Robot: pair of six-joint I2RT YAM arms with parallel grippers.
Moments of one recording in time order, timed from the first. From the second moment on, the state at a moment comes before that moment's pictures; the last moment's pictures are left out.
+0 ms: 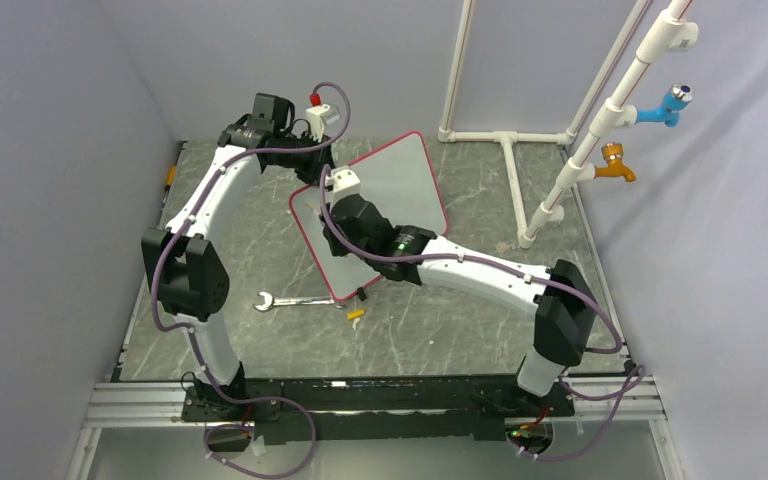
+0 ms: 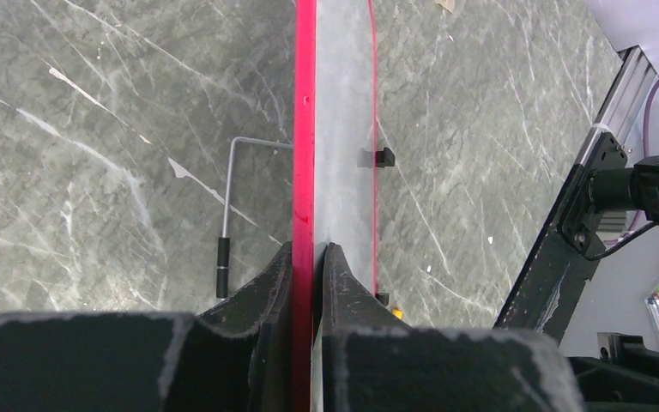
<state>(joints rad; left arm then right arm) -0.25 1.86 1.83 -0.81 0.75 0.17 1.04 1.69 1.42 -0.20 0.34 0.35</state>
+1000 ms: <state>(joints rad) -0.25 1.81 1.75 -0.74 0.71 0.20 1.04 1.35 1.34 -0.28 0.31 0.40</state>
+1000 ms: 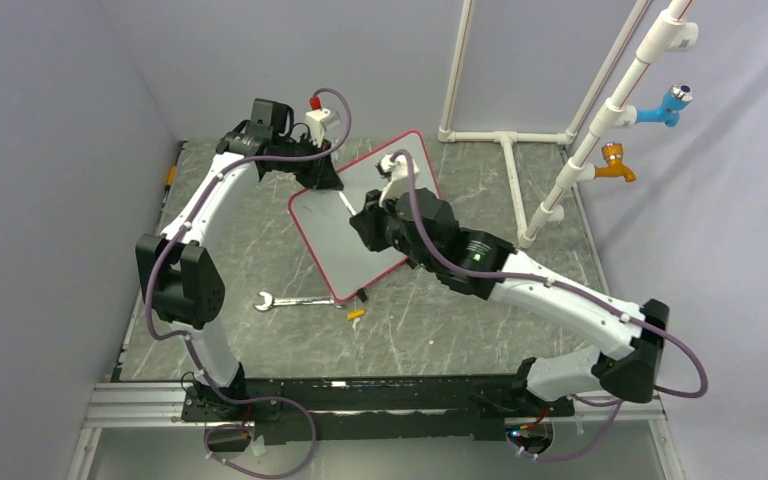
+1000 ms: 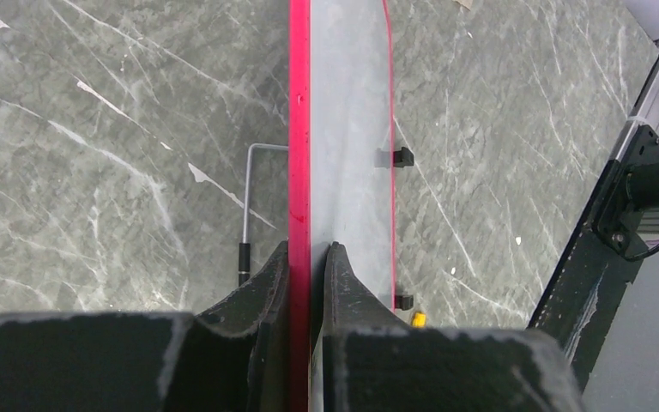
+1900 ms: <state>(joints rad) -0.24 1.84 1.71 -0.78 0.48 0.37 1.04 1.12 1.21 -0.36 0.40 0.43</state>
